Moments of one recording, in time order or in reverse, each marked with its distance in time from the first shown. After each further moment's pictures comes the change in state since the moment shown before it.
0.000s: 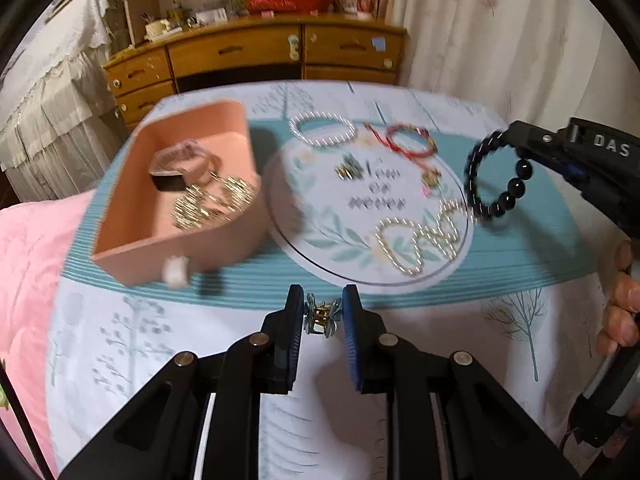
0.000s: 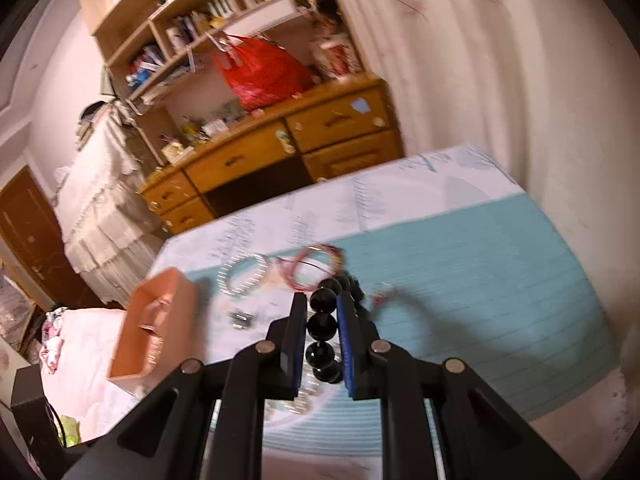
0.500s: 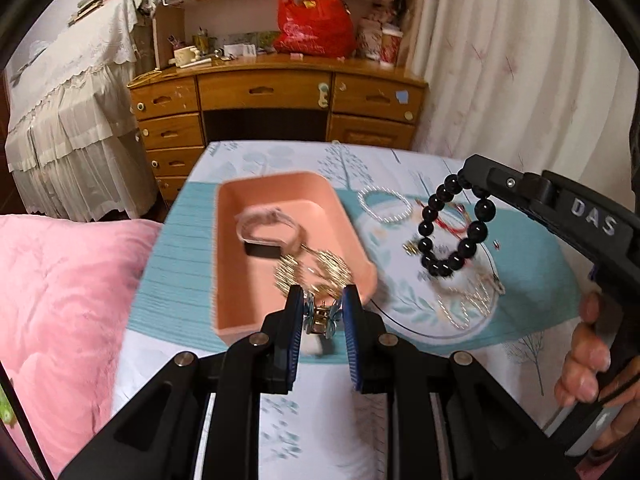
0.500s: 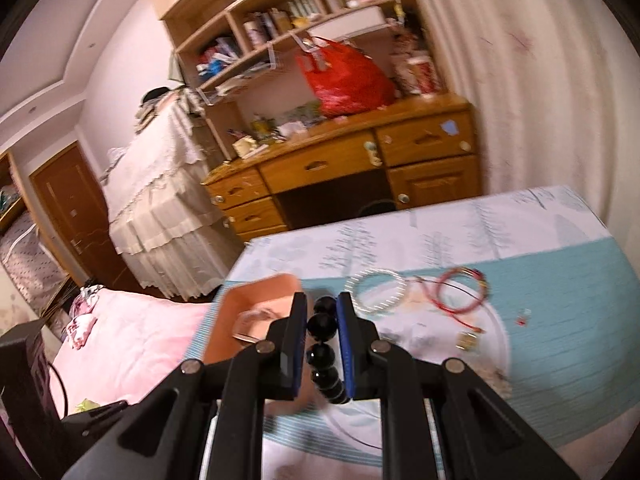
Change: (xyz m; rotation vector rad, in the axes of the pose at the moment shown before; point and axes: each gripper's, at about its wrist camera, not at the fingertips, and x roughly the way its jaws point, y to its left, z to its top) left arm -0.047 0.090 0.037 -0.043 -0.131 -0.017; right arm 0.003 0.130 -0.004 -0.129 -0.046 0.170
